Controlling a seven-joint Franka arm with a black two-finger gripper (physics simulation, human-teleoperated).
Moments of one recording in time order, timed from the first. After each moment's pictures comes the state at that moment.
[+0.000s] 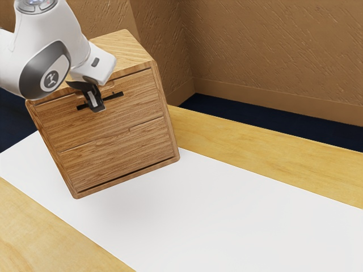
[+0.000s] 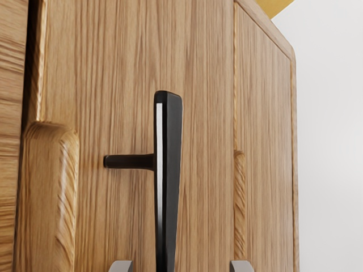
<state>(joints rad) 0.55 -0.12 -0.31 -1.72 0.31 2.06 0.70</state>
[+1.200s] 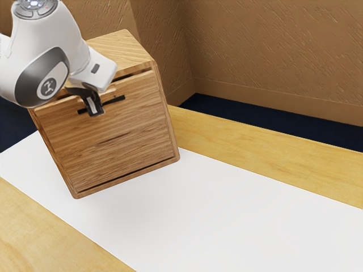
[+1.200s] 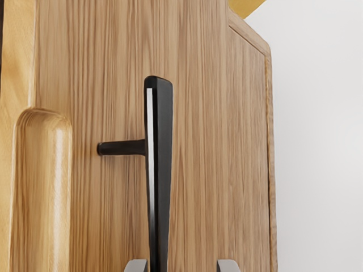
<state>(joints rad) 0.54 -0.19 -0.32 -1.79 0.31 2.06 0.70</state>
